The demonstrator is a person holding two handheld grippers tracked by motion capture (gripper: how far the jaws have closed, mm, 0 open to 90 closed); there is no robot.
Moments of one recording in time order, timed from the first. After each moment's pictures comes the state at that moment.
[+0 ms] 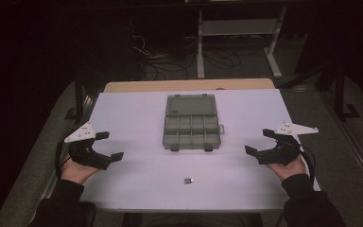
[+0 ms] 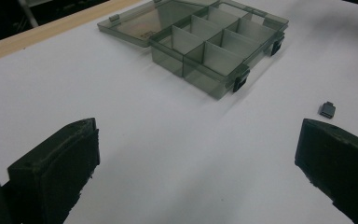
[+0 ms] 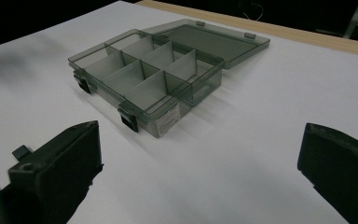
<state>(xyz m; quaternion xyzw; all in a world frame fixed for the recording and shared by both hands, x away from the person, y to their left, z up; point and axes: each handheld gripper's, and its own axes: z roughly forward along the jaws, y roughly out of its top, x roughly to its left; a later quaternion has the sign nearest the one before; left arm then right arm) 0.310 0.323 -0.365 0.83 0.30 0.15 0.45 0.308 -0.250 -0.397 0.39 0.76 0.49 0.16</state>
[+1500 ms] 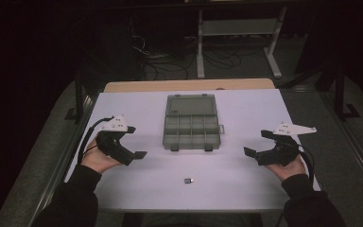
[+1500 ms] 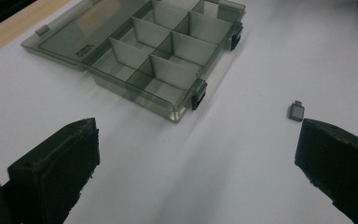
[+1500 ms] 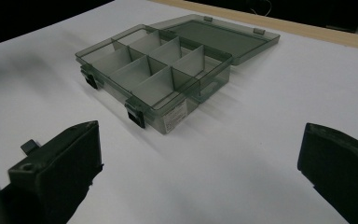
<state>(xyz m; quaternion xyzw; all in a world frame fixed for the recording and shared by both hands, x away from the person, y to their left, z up) 0.334 0.249 -0.349 0.89 0.21 0.10 0.40 0.308 -0.248 -0.398 0.38 0.77 0.49 0.15</state>
